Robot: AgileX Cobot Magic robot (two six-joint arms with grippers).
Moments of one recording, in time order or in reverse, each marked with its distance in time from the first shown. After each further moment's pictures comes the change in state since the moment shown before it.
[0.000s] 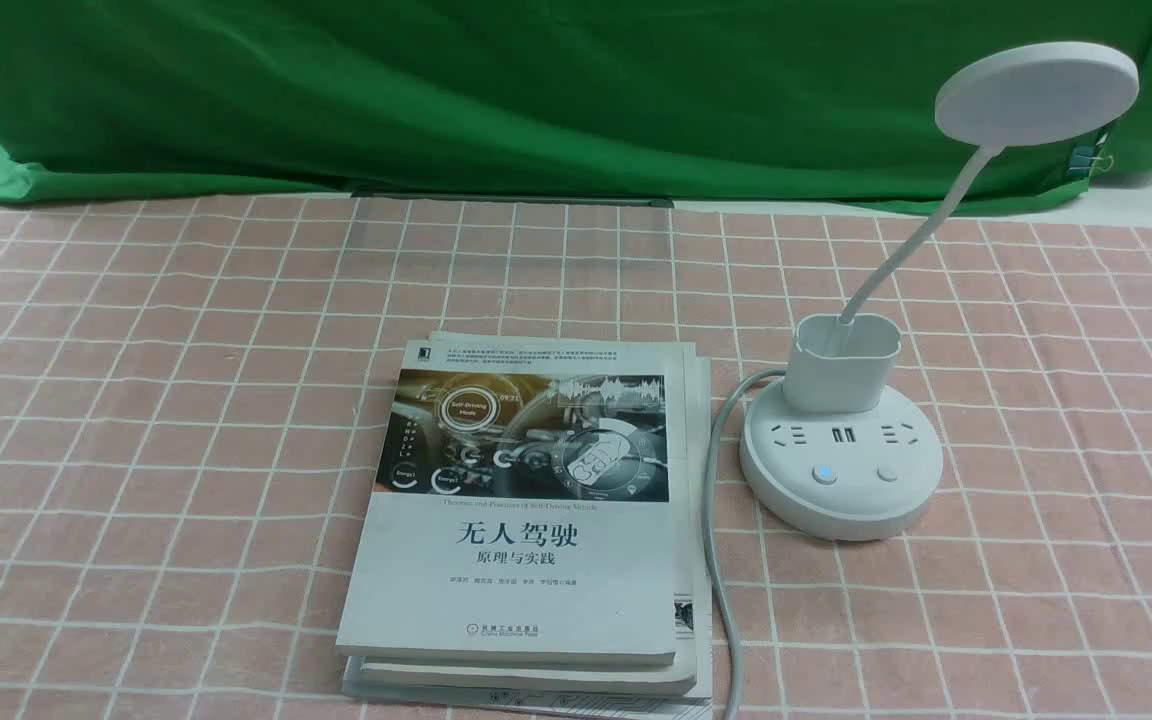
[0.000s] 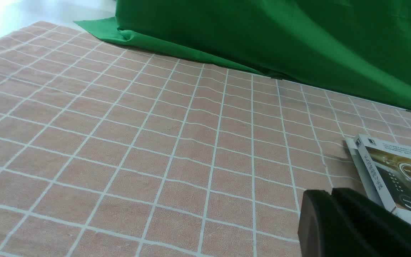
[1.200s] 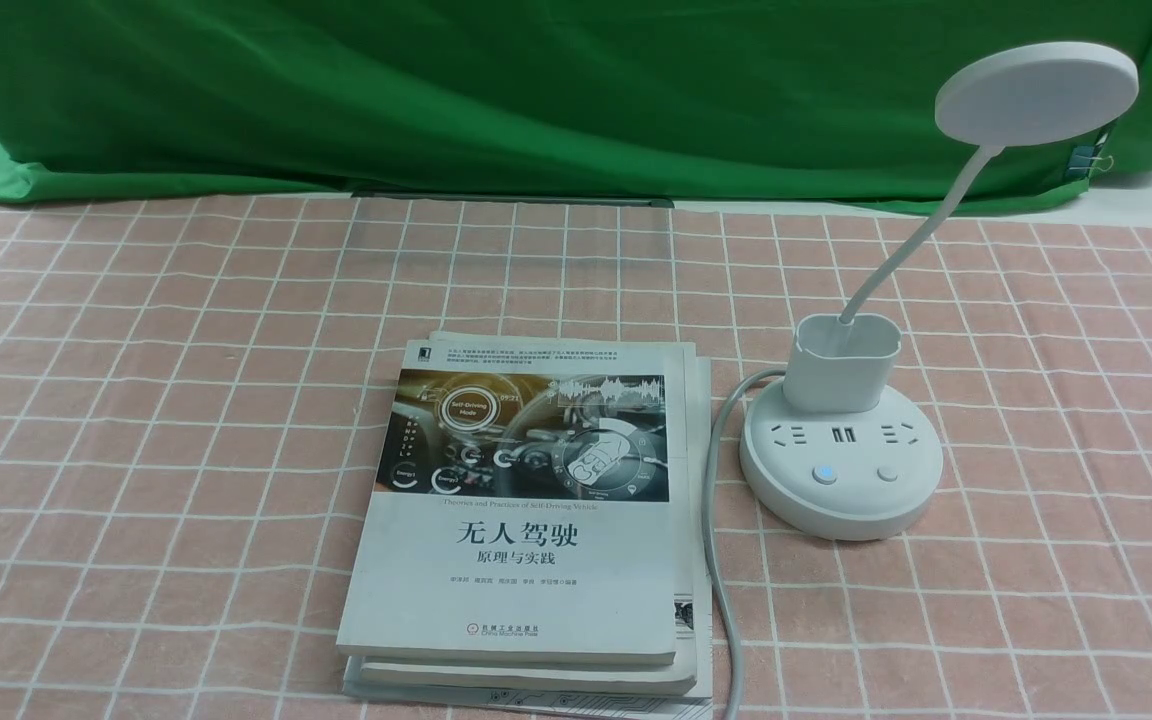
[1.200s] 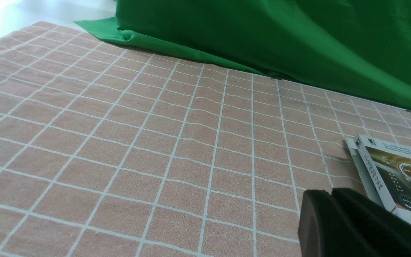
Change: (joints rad) right arm 0.000 0.000 0.000 0.003 0.002 -0.004; left arm 0.000 0.000 0.000 0.000 0.000 0.000
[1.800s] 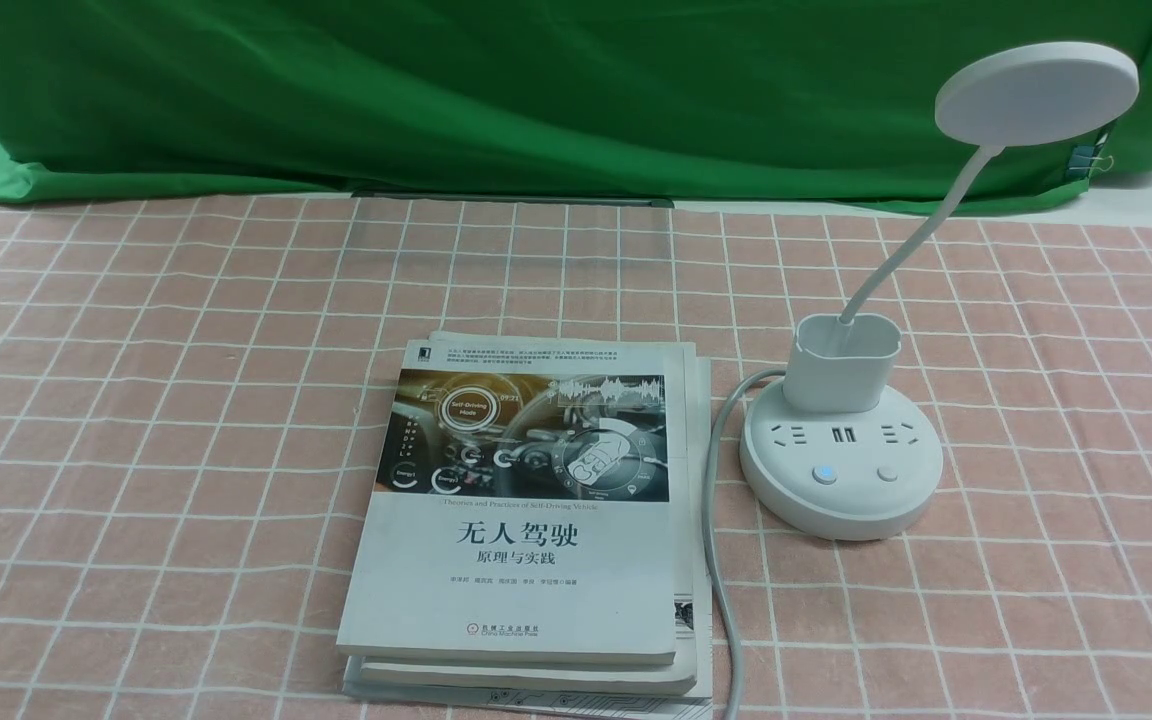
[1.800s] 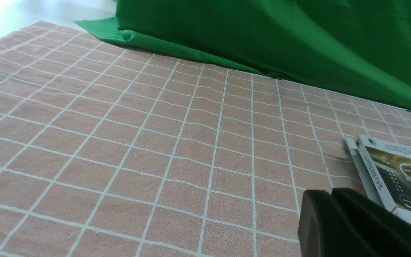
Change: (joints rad) right arm 0.000 0.000 0.000 0.000 0.000 -0.011; left arm 0.000 0.000 0.000 0.000 0.000 0.000
